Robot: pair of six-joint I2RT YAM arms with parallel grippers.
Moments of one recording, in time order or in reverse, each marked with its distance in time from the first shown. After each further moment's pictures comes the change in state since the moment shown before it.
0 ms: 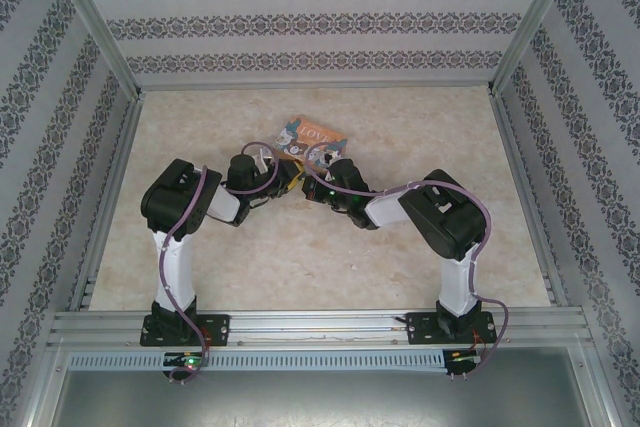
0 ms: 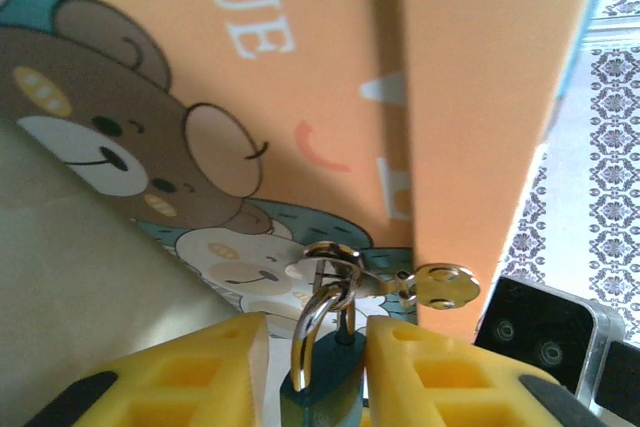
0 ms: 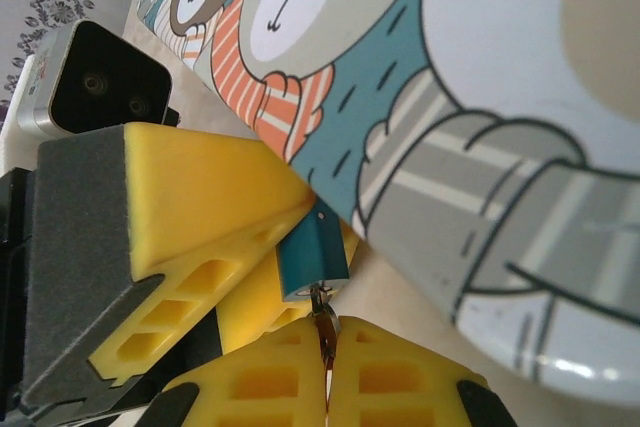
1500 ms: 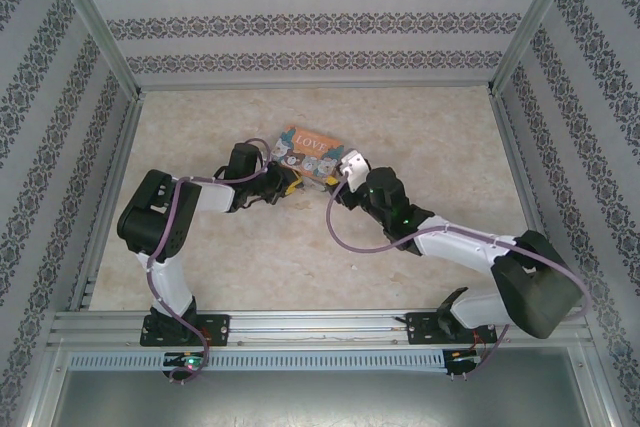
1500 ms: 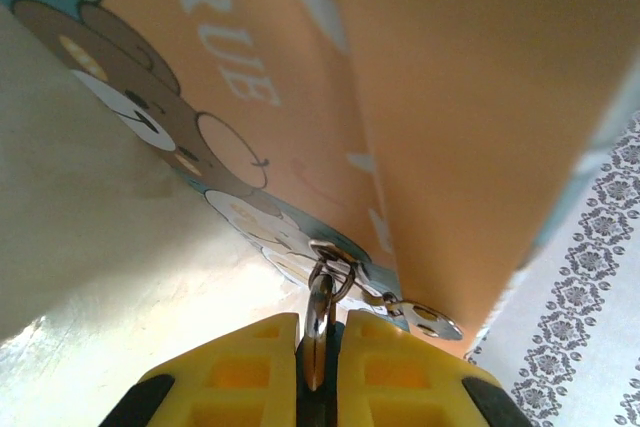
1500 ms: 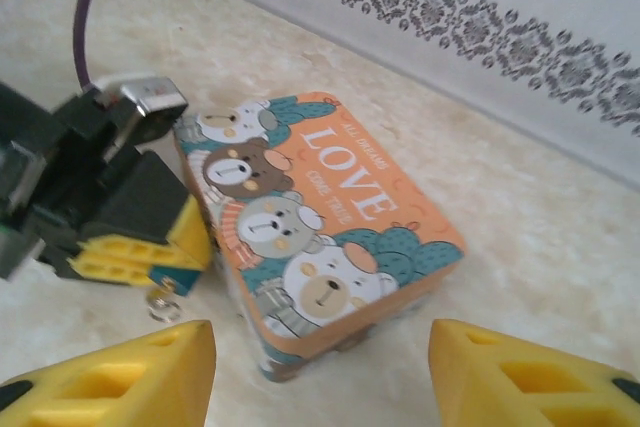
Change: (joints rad) left arm -0.011 -0.224 0.079 -0.666 0.009 0.022; right arm 0.023 -0.625 -0.269 -0.198 0.320 -1.056
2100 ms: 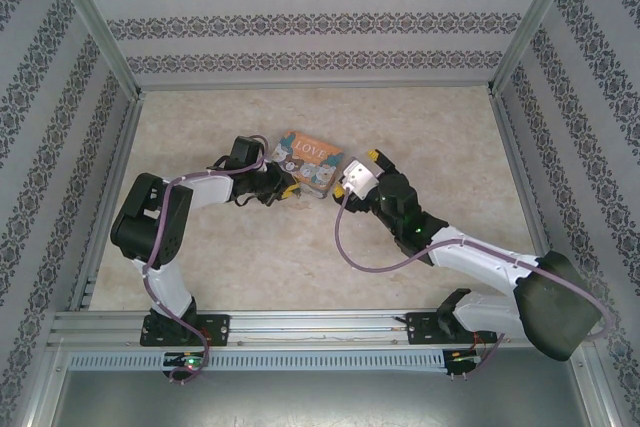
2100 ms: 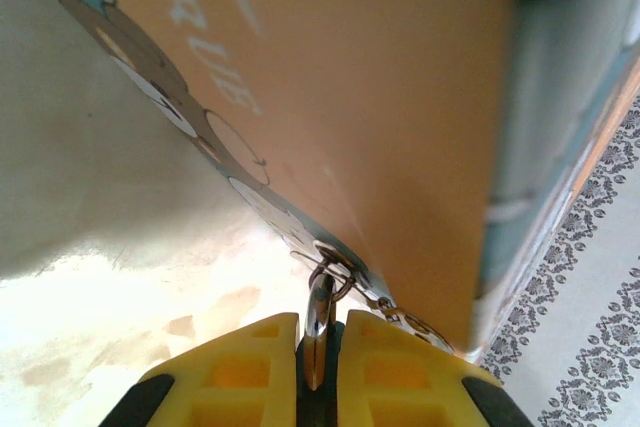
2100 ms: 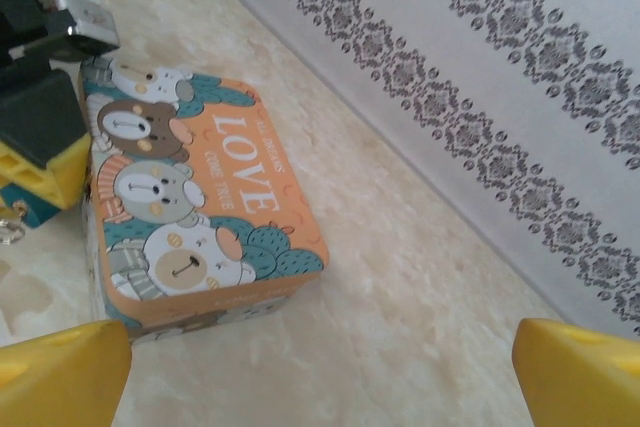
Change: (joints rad) left arm -0.001 -0.056 0.102 -0.370 -0.005 0.101; right arm 0.008 -0.130 -0.064 -0.035 0.084 -0.316
